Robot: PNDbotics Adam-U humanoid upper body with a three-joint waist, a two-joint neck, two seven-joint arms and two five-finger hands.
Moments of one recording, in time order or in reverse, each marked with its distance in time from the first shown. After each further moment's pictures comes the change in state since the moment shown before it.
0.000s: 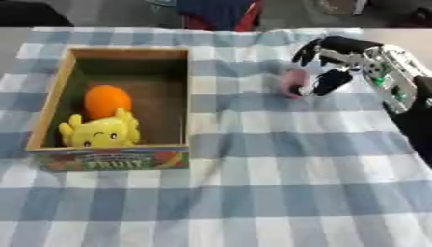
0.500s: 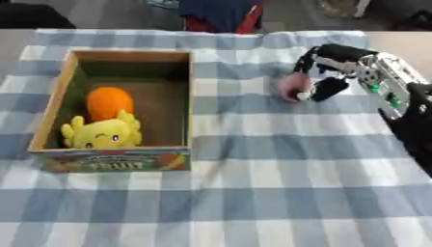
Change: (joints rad) left arm -0.004 0.000 0.000 0.000 0.000 0.000 0.000; right arm 0.000 0.013 0.000 0.020 0.014 -0.014 -0.030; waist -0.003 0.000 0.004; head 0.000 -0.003
